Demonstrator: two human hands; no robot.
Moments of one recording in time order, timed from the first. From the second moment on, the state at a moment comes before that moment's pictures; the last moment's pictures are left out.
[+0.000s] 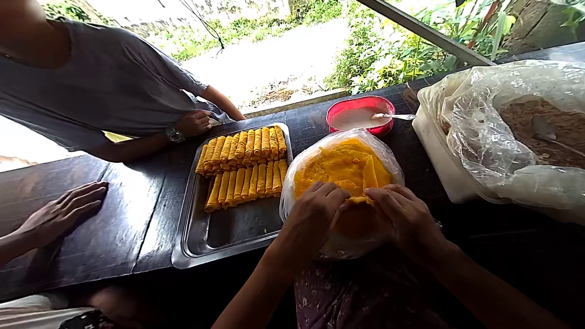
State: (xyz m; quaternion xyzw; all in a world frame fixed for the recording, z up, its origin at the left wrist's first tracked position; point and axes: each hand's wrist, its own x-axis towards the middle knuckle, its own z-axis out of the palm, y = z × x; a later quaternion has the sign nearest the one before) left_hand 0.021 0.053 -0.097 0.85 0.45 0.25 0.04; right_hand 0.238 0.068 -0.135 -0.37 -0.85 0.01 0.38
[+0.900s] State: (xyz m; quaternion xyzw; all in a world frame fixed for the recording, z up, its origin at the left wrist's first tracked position) left_hand 0.034 0.054 -0.091 0.85 0.49 0.17 -0.02; right_hand 0.230 0.094 -0.136 -0.28 -0.88 0.17 0.34
